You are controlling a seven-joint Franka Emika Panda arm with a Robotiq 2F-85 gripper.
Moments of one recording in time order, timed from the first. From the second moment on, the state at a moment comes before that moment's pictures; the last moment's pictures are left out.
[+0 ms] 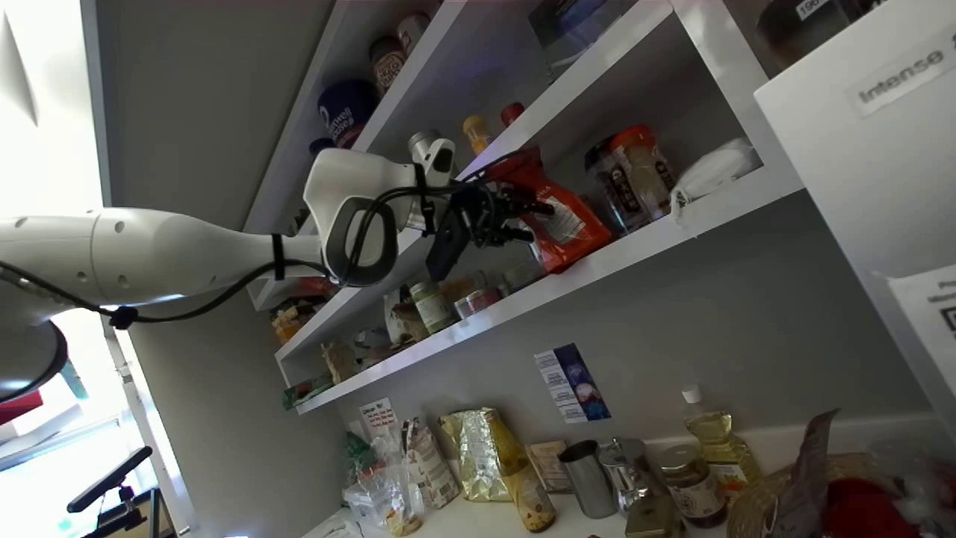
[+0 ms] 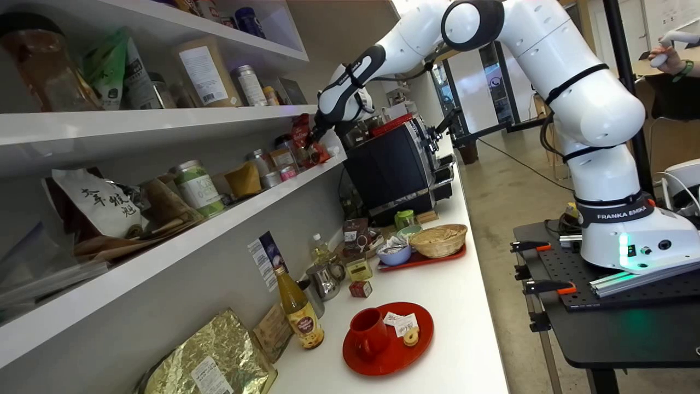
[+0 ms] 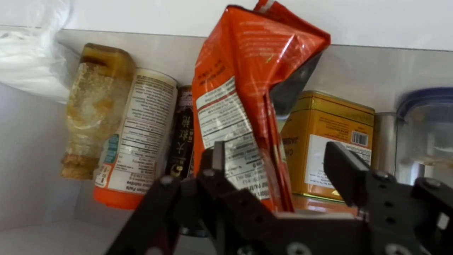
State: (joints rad) arm -0.05 0.29 -0.26 -1.61 0.30 2.94 -0.48
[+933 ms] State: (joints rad) arm -0.05 0.25 -0.27 -1.67 0.29 2.94 -0.48
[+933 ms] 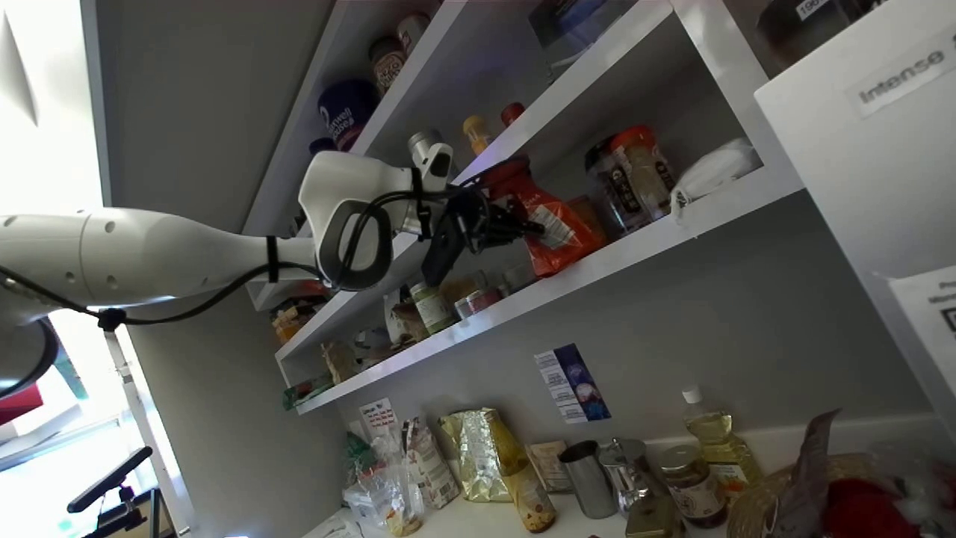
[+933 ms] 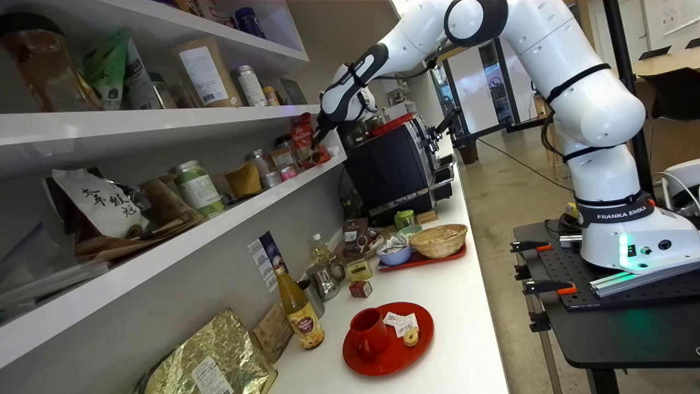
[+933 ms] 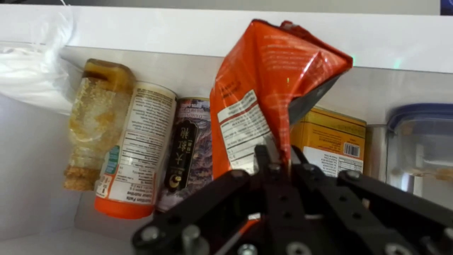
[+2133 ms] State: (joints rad) arm 0.15 -0.30 -0.13 -2.55 0.21 2.69 -0.57
